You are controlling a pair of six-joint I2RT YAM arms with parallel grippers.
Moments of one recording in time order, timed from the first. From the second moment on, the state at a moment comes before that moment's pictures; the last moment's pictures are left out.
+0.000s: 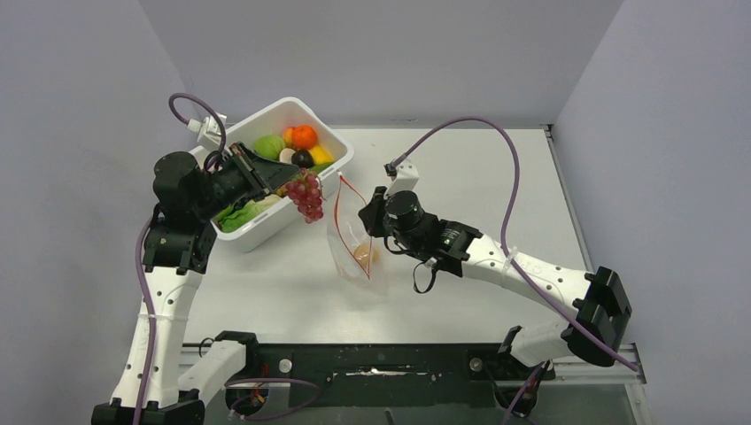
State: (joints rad) left arm -0.10 0.95 1.21 -0.38 0.58 -0.78; right arm 0.97 1.37 1.11 -0.16 0.35 0.64
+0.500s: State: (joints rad) left arm -0.13 0.93 1.11 -0.10 0.69 -1.05; right arm 0.97 1.40 1.11 -0.15 0.32 0.64
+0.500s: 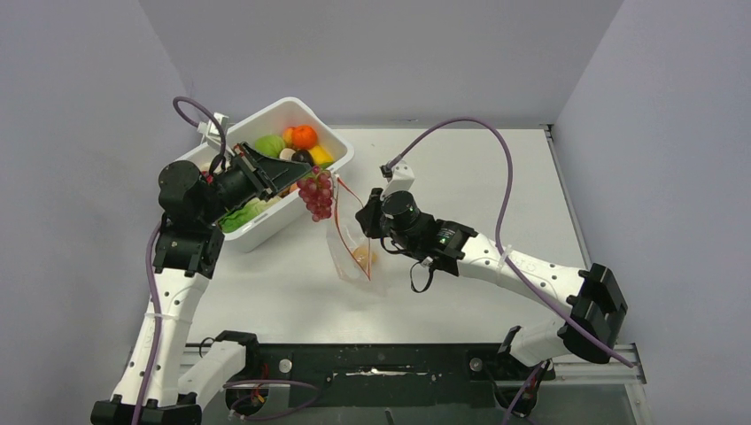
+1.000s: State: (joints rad) left arm -0.20 0.93 1.00 0.07 0.68 -1.18; right arm 0.97 1.40 1.13 -0.13 0.32 0.64
